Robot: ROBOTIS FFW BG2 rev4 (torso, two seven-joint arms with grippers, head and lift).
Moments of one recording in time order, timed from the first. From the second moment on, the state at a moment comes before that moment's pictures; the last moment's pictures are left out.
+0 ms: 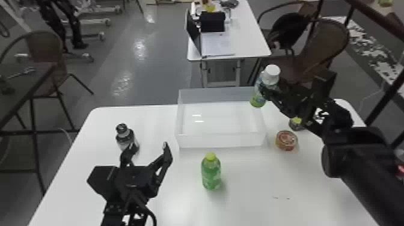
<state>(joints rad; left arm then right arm) 0.43 0.00 -0.03 -1.88 0.08 -0.18 -0.01 -0.63 -0.11 0.15 -0.58 -0.14 -0.48 0.69</state>
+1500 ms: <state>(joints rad) 0.43 0.00 -0.01 -1.87 0.03 -0.21 -0.03 0.05 -0.19 0.10 -1.62 -0.22 -0.03 0.52</state>
